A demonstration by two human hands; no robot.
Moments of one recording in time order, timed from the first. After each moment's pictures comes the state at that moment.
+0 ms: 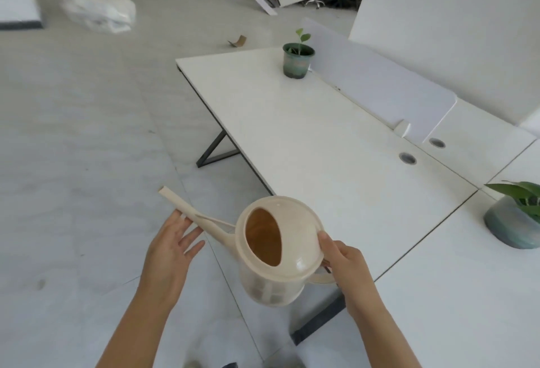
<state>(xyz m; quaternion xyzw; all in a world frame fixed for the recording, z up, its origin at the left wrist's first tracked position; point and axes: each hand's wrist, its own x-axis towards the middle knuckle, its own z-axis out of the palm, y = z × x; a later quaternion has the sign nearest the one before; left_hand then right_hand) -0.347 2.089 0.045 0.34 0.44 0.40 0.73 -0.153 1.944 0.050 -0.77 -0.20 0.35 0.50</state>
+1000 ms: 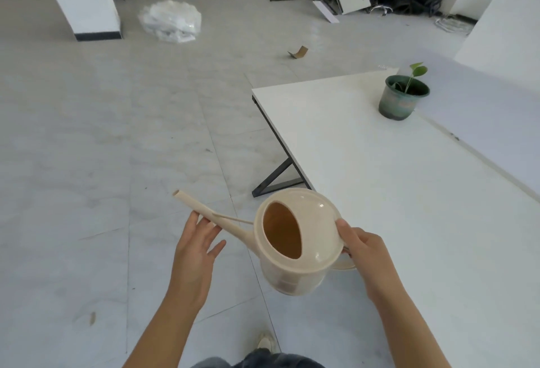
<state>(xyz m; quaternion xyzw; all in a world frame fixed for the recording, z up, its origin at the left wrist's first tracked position) -0.363 2.392 0.038 0.34 0.48 0.46 0.67 -0.150 2.304 0.047 -0.75 -0.27 0.38 0.48</state>
